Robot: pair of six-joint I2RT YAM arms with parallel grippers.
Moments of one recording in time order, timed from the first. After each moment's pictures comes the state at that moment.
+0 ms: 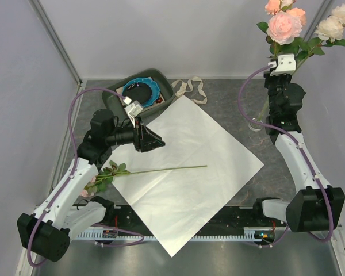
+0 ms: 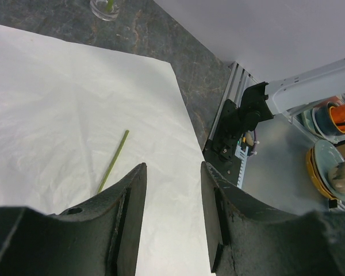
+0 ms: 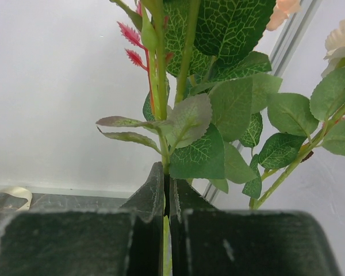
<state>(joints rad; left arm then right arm) -0.36 0.97 0.86 -0.18 0.90 -0.30 0.03 1.24 1.06 0.48 0.13 -0.30</state>
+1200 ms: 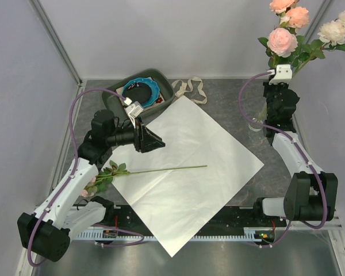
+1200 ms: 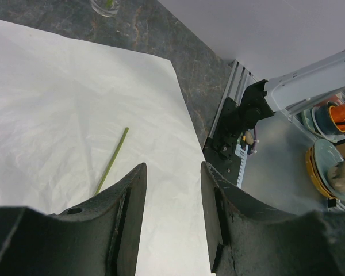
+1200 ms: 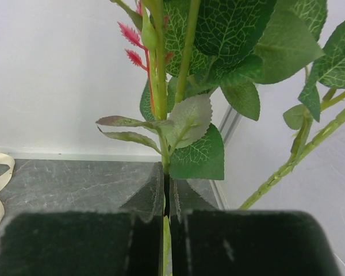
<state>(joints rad) -0.36 0.97 0.85 -0.18 0.90 -0.30 -0.03 1.32 0.92 0.58 0.13 -0.25</state>
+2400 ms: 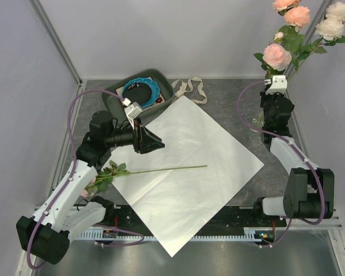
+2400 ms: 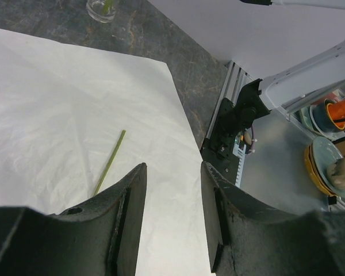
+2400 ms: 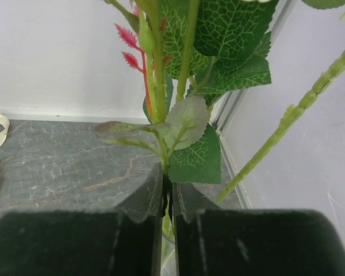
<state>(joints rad) -0.36 0.95 0.85 -0.17 0.91 -0.30 -0.04 1.36 0.81 0.62 0.13 -0.22</state>
